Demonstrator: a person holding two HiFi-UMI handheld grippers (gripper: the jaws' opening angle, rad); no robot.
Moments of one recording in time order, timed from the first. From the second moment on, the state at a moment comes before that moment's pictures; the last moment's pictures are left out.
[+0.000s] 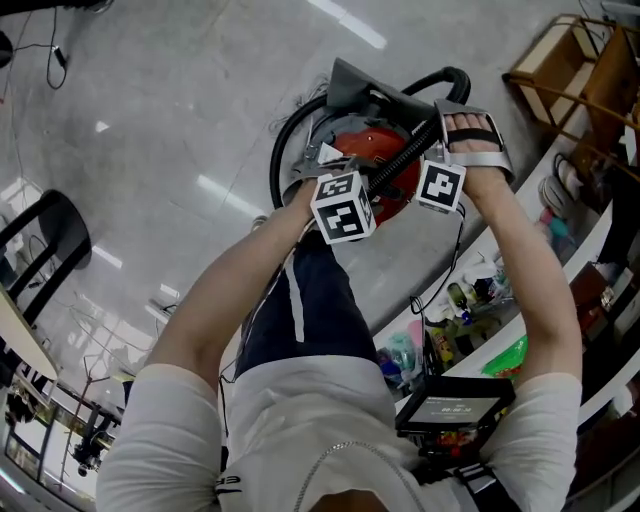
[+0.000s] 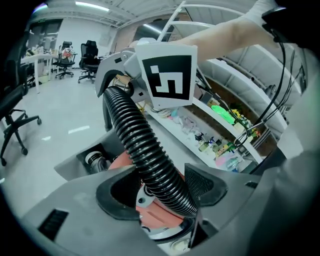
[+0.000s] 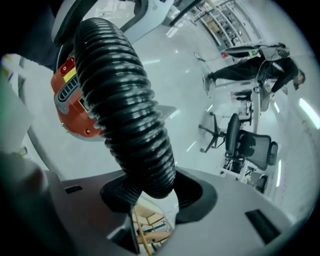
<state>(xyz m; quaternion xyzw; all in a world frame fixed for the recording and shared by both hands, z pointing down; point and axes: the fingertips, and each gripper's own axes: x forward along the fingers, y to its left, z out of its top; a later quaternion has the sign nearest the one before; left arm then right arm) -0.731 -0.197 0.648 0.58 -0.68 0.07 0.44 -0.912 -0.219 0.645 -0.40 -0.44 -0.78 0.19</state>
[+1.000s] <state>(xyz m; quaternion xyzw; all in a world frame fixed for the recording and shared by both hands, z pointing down) -0.721 -0.136 0.684 0.51 -0.68 -0.01 0.53 -0.867 -0.213 0.724 -0.41 -0.42 -0.68 0.44</state>
